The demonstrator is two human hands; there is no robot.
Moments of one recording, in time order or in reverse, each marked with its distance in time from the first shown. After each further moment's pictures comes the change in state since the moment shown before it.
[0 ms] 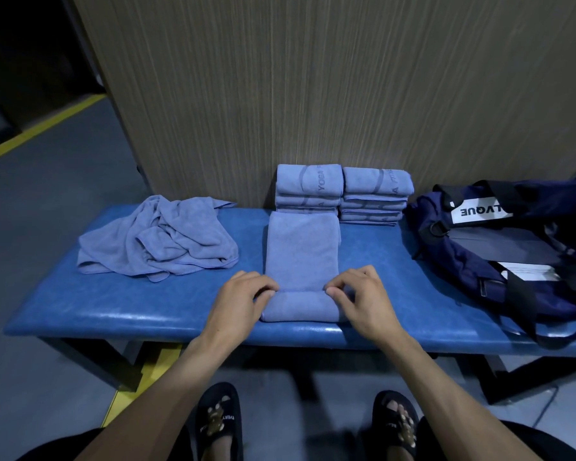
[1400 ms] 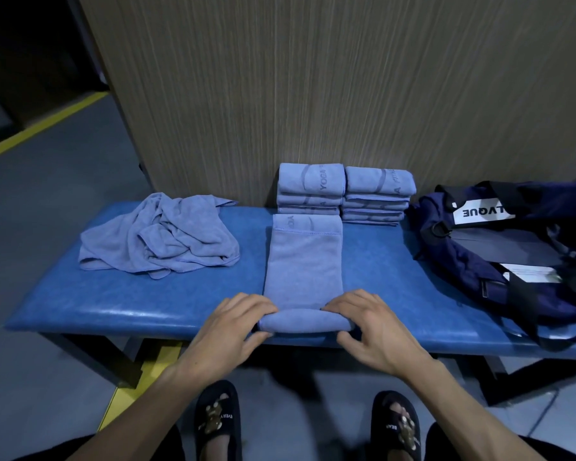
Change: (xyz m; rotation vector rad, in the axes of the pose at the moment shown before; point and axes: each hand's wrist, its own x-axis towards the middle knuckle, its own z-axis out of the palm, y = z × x) left_hand -0.045 0.001 -0.017 0.073 -0.171 0.243; right_hand -0.037 -0.020 -0.026 -0.195 -0.249 -0.226
